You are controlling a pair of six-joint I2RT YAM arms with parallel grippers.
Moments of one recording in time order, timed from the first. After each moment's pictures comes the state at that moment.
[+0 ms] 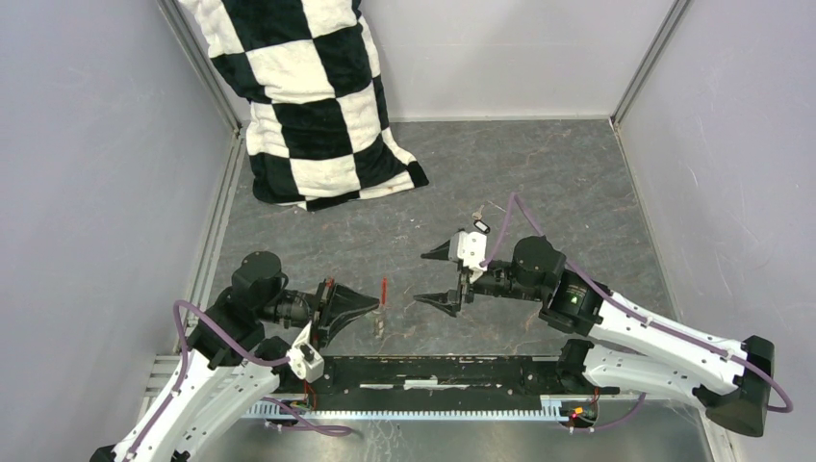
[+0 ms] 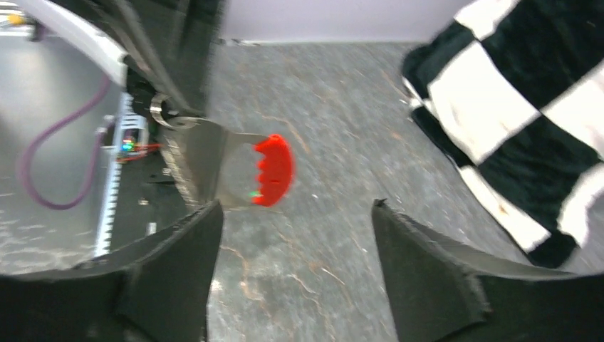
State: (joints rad) left arm -0.58 0.44 0.68 -0.61 1.08 1.47; right arm 1.04 0.87 0.75 0.05 -0.36 -0.17
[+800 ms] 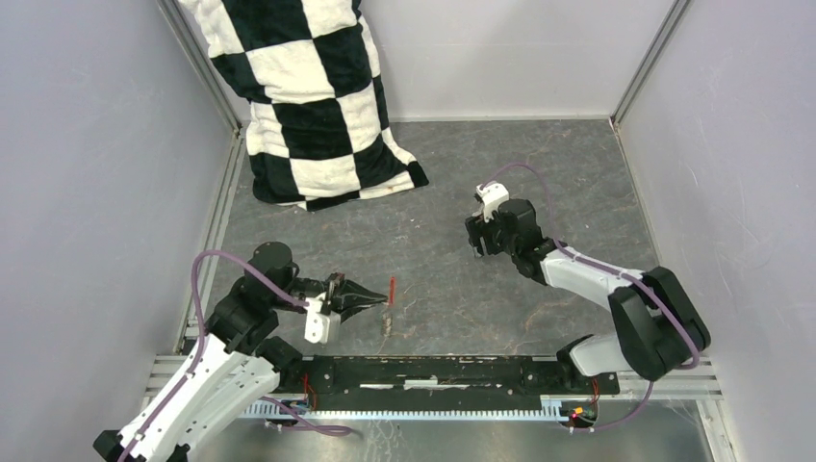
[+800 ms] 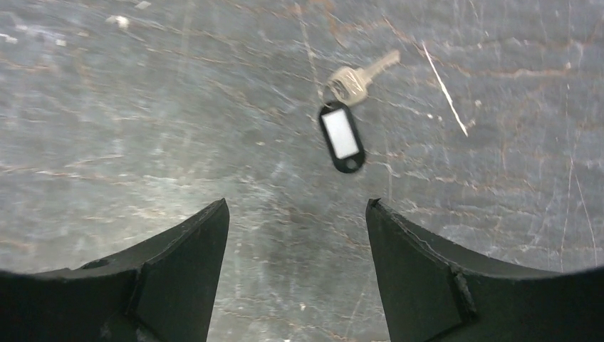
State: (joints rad) left arm -0.58 0.52 0.64 -0.43 1.07 0.97; right arm 0.50 1.37 0.63 0.14 0.04 -0.02
